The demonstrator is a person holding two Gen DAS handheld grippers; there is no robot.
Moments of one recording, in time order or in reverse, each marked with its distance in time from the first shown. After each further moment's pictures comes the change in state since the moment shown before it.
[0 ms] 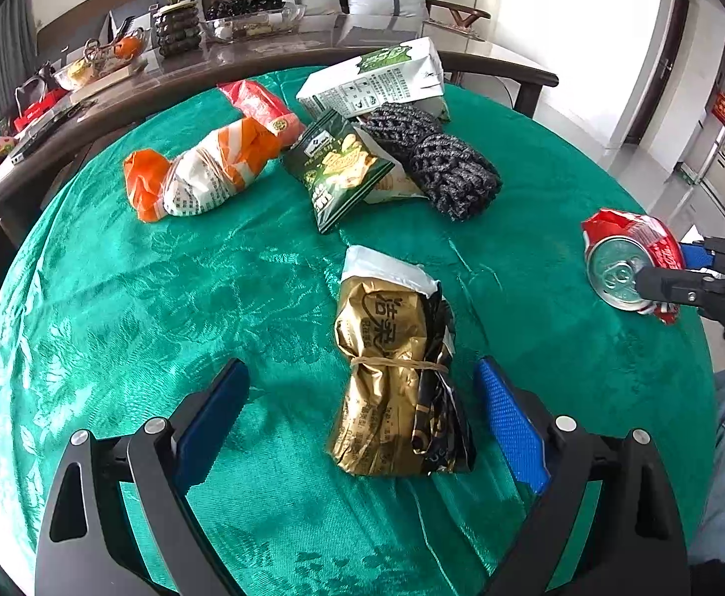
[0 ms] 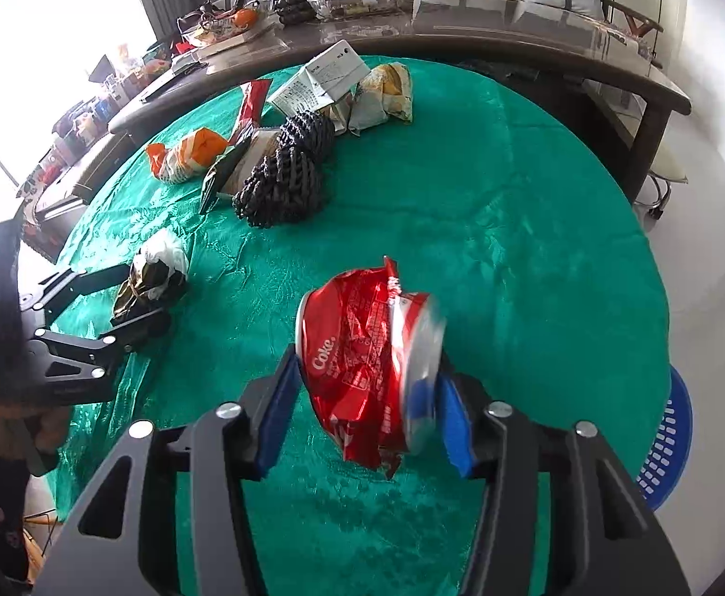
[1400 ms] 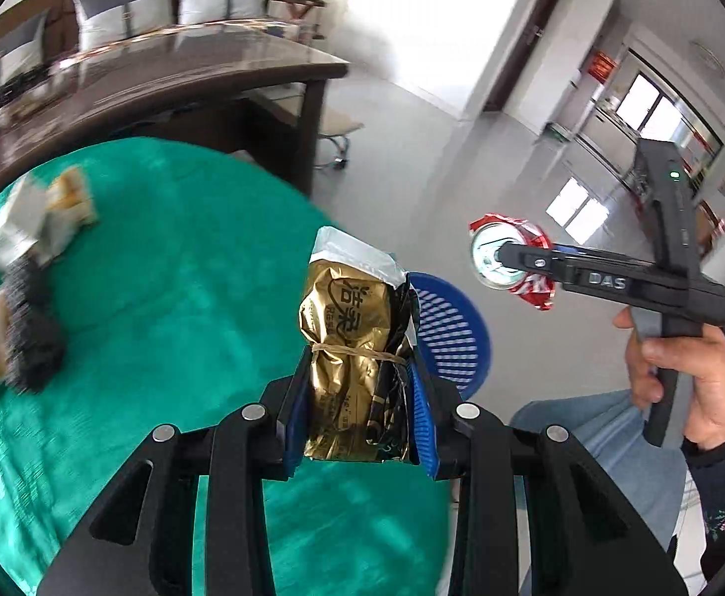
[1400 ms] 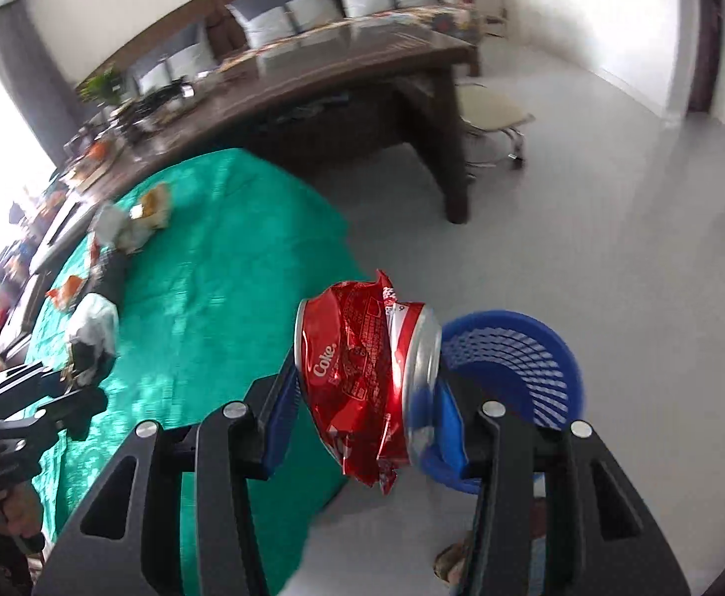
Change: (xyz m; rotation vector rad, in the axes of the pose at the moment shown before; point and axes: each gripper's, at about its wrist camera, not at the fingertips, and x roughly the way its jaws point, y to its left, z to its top) left arm -0.001 -0.260 0.090 0.189 0.042 -0.381; right arm -0.108 -0.240 -0.061 0.407 -0.116 -0.157
